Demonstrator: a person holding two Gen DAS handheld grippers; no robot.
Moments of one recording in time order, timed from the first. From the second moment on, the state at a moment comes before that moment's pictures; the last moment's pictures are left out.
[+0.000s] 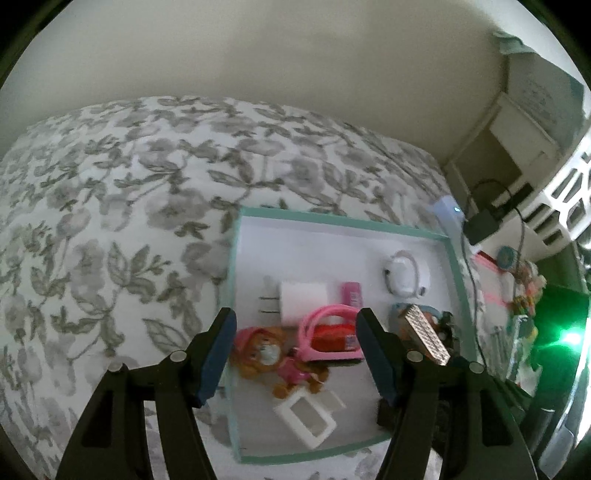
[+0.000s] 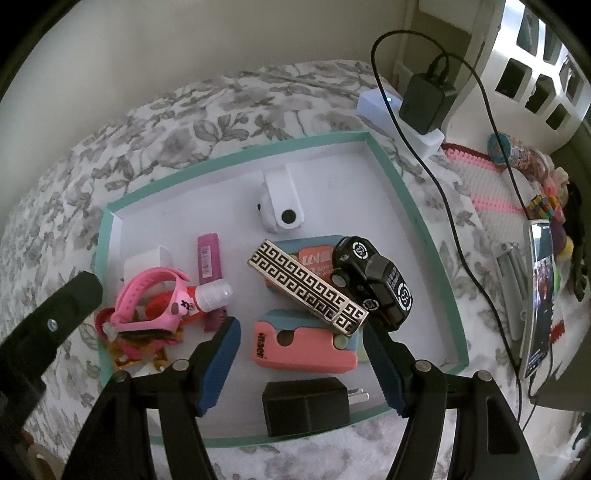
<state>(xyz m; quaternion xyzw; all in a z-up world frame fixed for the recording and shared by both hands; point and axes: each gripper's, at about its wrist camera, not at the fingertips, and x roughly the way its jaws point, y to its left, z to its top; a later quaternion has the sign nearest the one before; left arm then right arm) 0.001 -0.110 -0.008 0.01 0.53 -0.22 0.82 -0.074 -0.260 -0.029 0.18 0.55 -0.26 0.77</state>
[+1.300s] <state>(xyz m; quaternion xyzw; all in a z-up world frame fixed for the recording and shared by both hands) 0.033 -0.053 -0.023 0.02 0.53 -0.08 0.85 -0.069 -0.246 -0.009 0.16 0.49 -0.25 0.82</state>
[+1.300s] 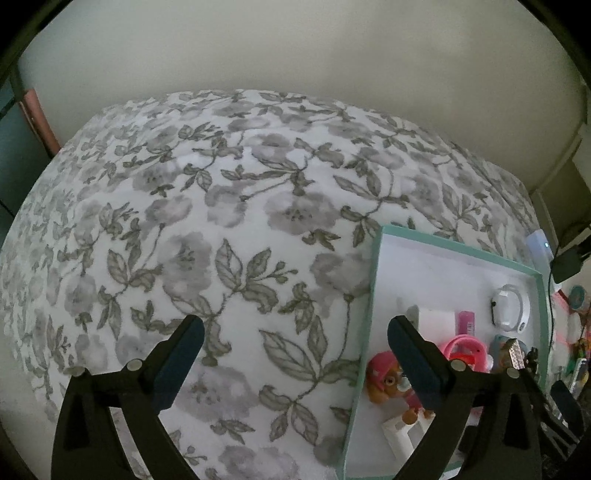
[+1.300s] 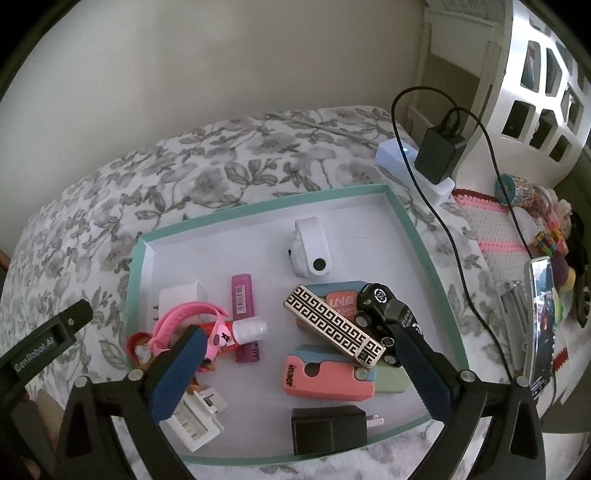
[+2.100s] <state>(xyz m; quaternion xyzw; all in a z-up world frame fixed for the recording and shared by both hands) 0.017 -0.009 -0.009 0.04 0.52 -0.04 0.85 -0.067 -0.212 0.001 0.12 0.48 -0.23 0.84</state>
